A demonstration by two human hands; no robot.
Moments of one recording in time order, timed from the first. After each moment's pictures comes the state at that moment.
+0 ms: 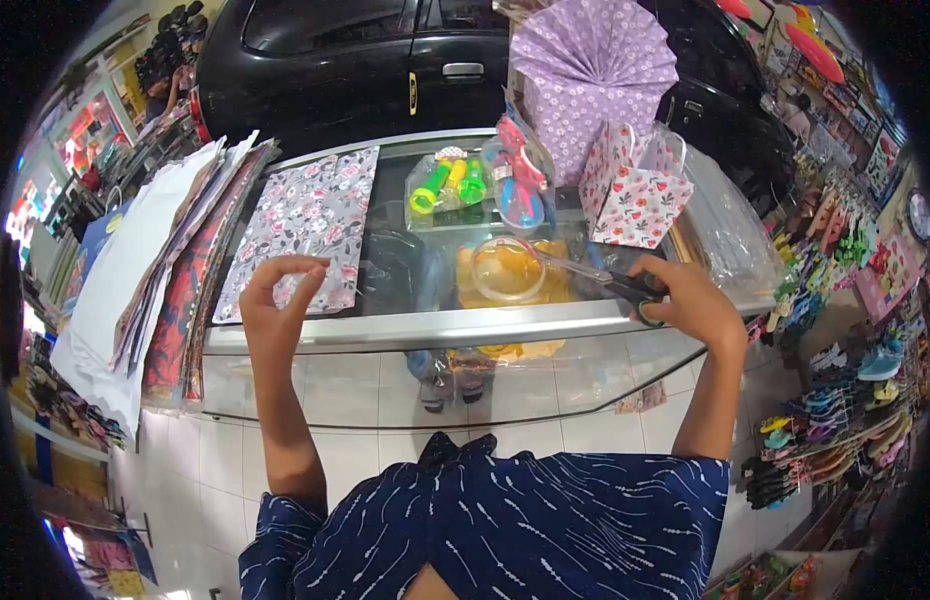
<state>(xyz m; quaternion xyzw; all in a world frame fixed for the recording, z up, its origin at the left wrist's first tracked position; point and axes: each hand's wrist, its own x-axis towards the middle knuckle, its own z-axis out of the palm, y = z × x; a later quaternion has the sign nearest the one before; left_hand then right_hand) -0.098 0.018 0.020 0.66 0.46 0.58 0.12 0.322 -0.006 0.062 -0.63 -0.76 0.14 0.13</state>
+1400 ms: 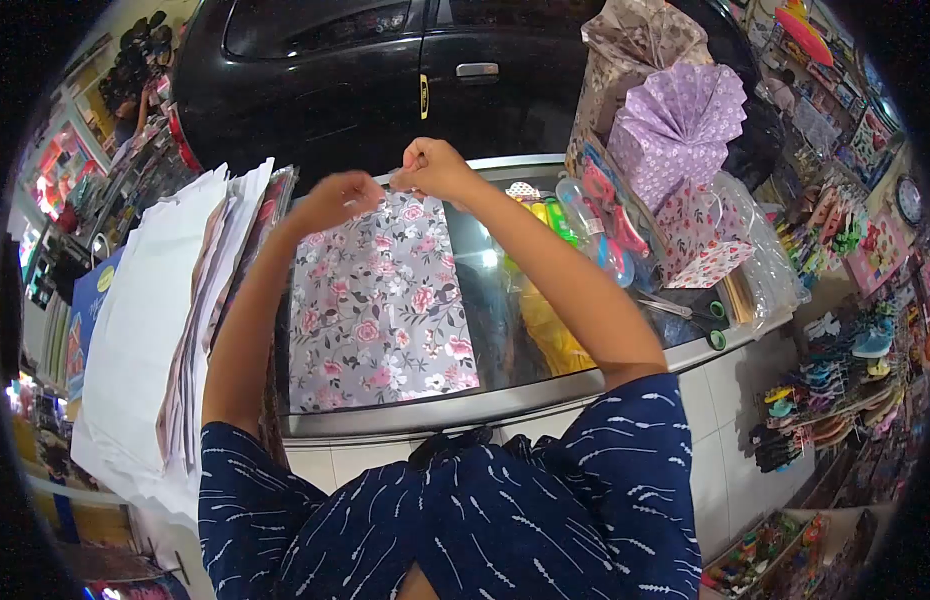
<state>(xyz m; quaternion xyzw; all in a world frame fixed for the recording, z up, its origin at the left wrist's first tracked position) -0.215 0.304 0.052 0.86 0.38 0.20 0.28 0.004 0.285 0.056 -0.39 -0.64 0.50 0.43</state>
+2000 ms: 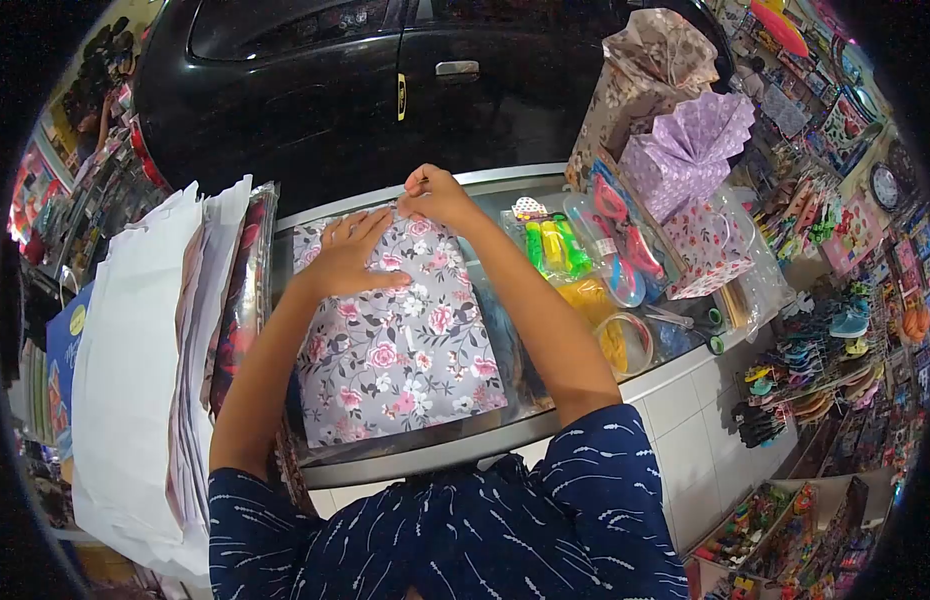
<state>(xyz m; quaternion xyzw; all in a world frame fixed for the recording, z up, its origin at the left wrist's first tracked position) -0.213 0.289 0.002 0.90 0.43 0.05 0.10 -0.008 0.321 0.006 -0.45 -0.58 0.51 0.45</state>
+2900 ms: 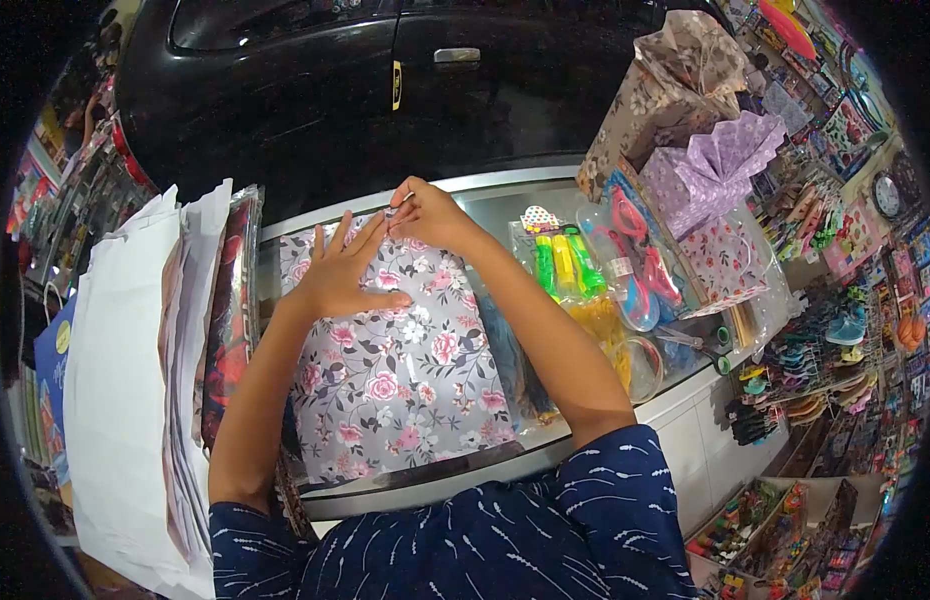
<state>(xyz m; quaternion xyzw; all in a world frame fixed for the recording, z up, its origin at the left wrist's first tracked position) -0.212 0.296 -0.006 0.90 0.43 0.04 0.09 -0.011 0.325 -0.003 -0.42 -0.66 0.48 0.39</state>
